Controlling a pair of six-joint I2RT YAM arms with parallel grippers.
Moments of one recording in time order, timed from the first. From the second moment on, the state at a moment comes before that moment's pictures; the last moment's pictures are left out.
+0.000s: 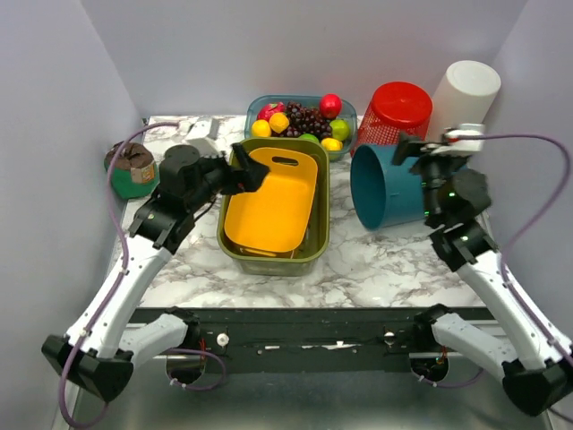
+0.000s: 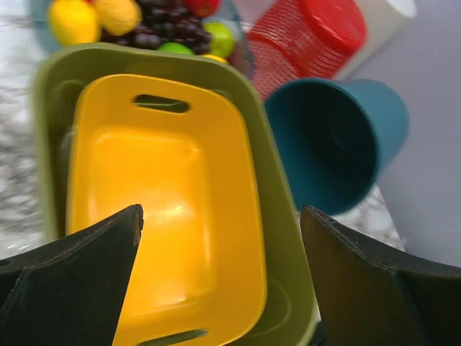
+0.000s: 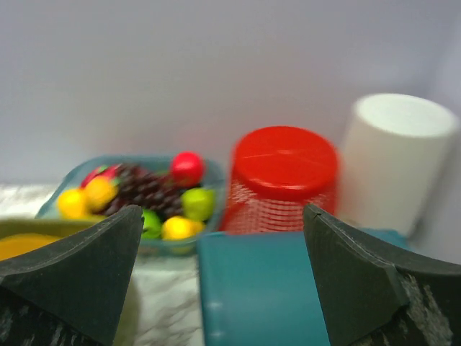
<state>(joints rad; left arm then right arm) -0.35 0.98 1.12 -0.39 0.15 -0.51 0.54 0.95 0.93 0.25 0.49 -0.10</state>
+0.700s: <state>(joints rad) -0.93 1.76 1.69 -0.25 0.09 -0.58 -0.44 0.86 0.80 -0.19 0.08 0.42</state>
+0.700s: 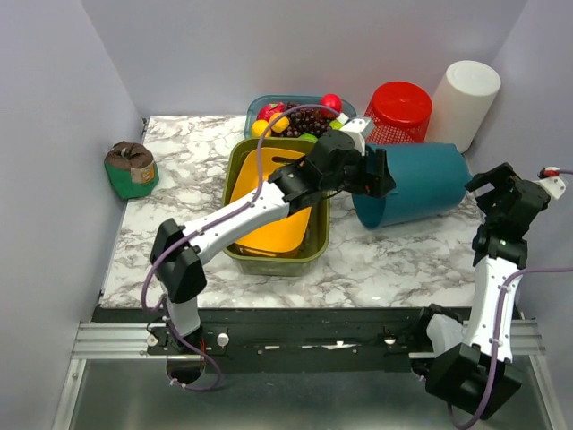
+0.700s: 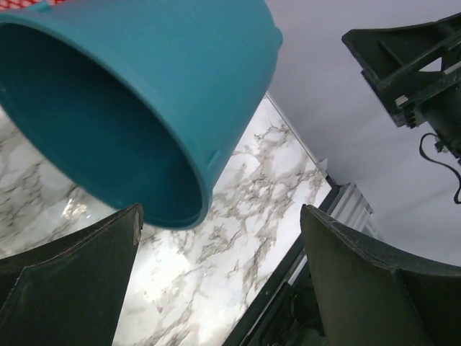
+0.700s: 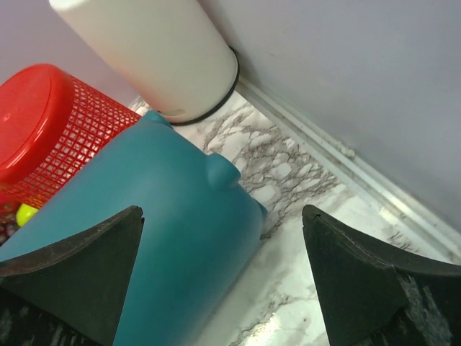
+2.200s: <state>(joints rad) -0.86 1.90 1.47 0.11 0.27 -0.77 -0.76 0.97 0.51 0.35 -0.48 0.90</state>
